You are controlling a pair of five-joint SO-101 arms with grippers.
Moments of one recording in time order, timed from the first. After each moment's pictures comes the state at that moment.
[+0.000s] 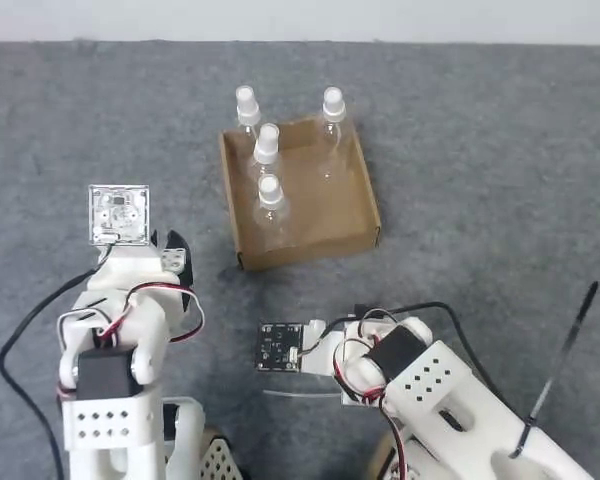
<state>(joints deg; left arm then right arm) -9.1 -73.3 62.9 63.4 1.9 -44.9 -49.3 67.8 70.1 44.4</state>
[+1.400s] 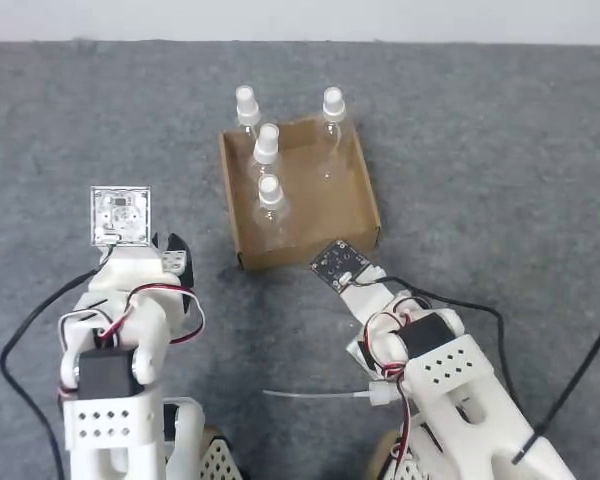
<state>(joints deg) -9.1 -73.4 64.0 63.4 1.9 -29.5 -49.3 70.5 61.0 17.5</state>
